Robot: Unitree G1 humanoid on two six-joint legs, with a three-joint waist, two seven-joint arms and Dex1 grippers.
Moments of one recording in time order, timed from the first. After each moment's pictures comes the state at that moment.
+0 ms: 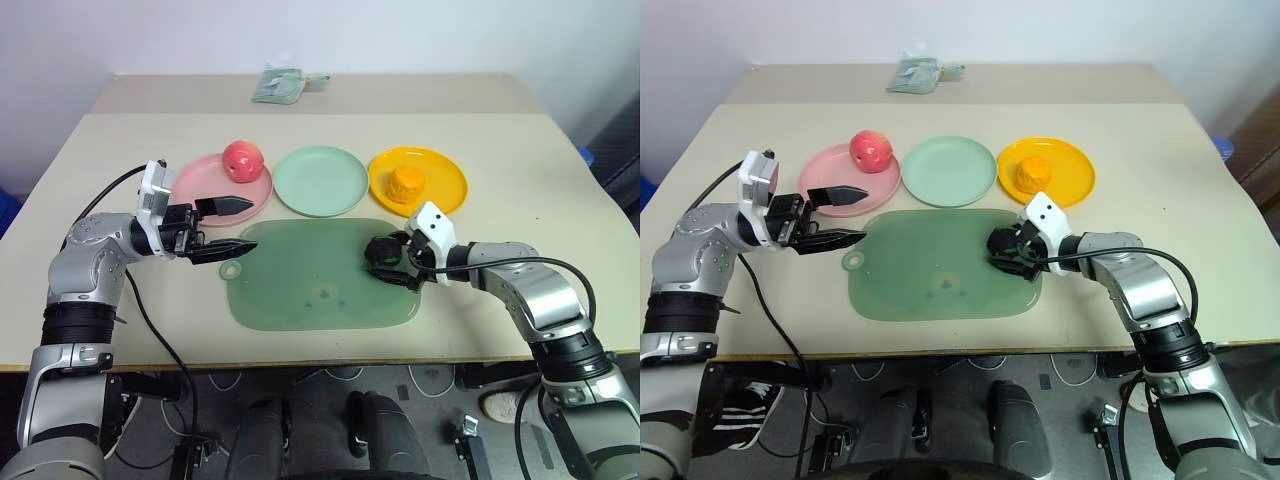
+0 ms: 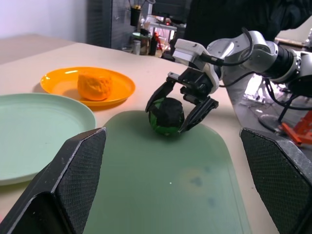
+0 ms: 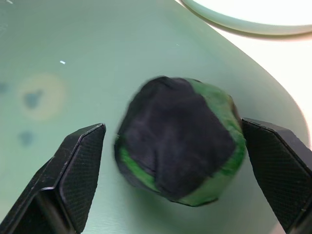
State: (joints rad) left arm -0.60 0.67 0.12 0.33 -0.57 0.30 -1.51; right arm -0.47 -0.64 0.16 -0.08 0.27 0.66 0.83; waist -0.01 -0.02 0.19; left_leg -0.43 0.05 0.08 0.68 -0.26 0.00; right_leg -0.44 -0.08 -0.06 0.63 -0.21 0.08
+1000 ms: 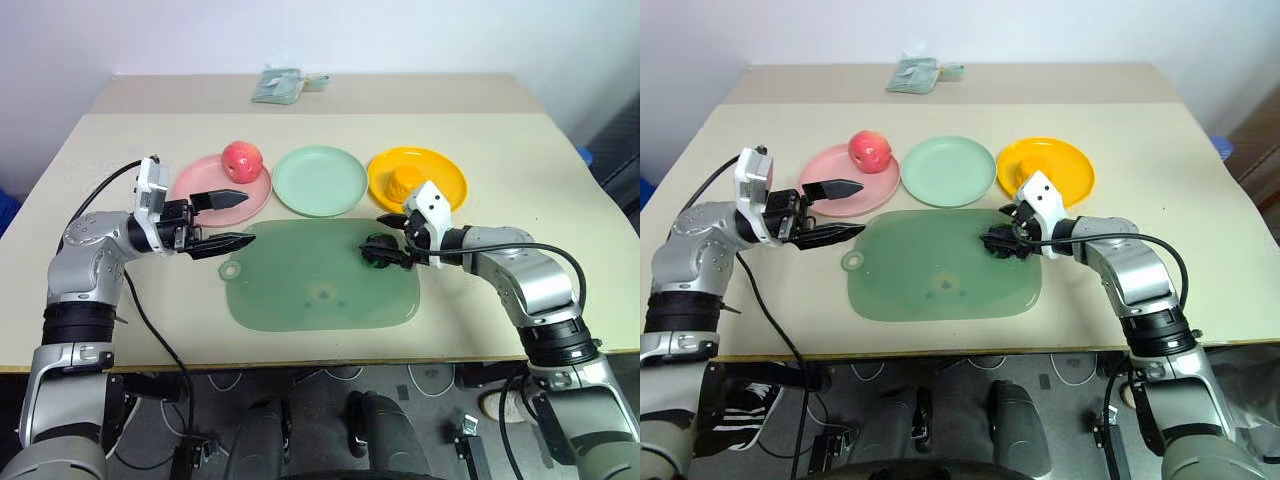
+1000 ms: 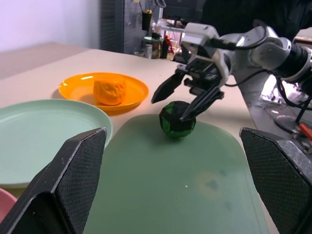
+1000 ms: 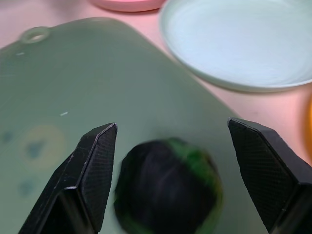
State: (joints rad) left arm -0.60 0.66 0.14 0.35 -0.56 0.27 -1.47; right arm -0.53 -0.62 0.12 -0.09 0.29 0.65 0.87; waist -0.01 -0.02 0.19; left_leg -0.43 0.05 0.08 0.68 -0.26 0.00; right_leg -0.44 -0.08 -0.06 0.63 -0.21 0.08
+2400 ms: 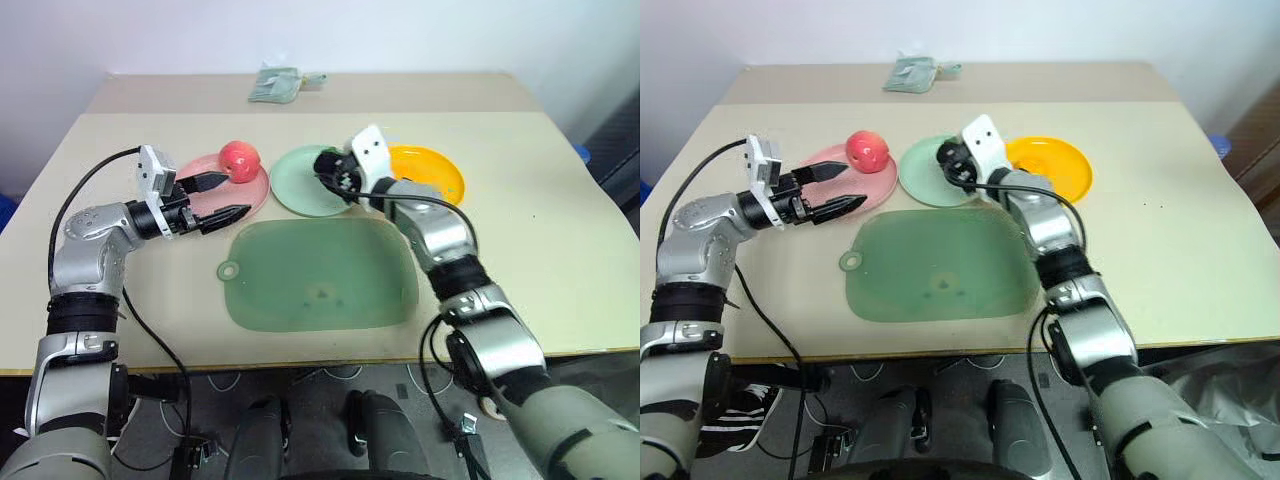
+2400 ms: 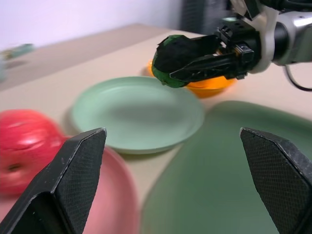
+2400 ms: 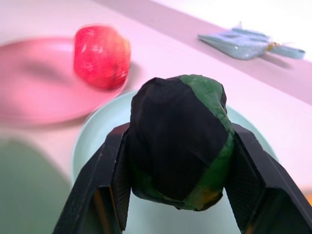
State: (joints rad) left arm -0.66 0.64 0.15 0.45 -0.42 0.18 -1.15; right arm -1.05 -0.14 0.11 0.78 0.09 0.16 0.45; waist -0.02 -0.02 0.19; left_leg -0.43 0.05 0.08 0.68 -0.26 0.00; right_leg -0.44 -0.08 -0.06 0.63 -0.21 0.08
